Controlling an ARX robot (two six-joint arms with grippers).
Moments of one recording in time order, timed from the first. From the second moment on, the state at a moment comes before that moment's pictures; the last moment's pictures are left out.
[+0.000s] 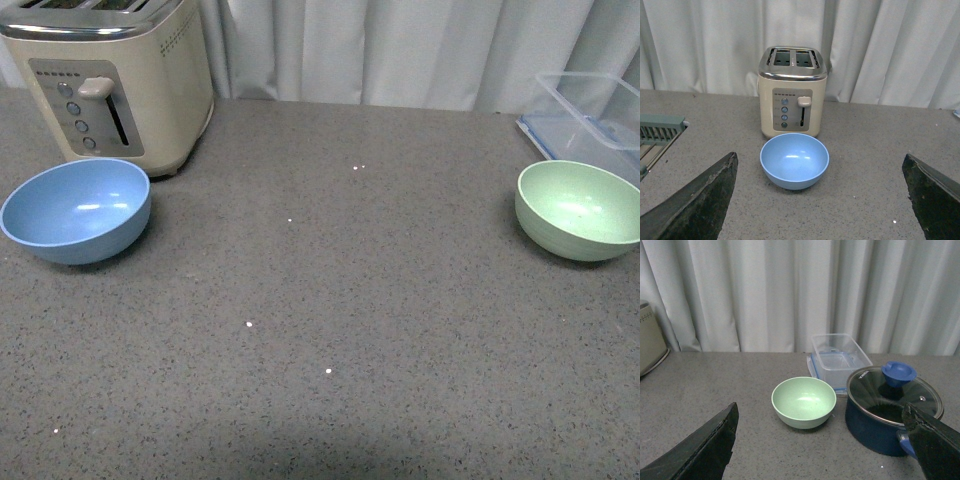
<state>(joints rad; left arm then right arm) 0.00 0.00 0.02 0.00 0.00 0.00 0.00 0.00 0.01 0.00 0.00 -0.01</state>
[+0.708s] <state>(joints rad) 0.00 0.00 0.02 0.00 0.00 0.00 0.00 0.00 0.01 0.00 0.00 -0.01</state>
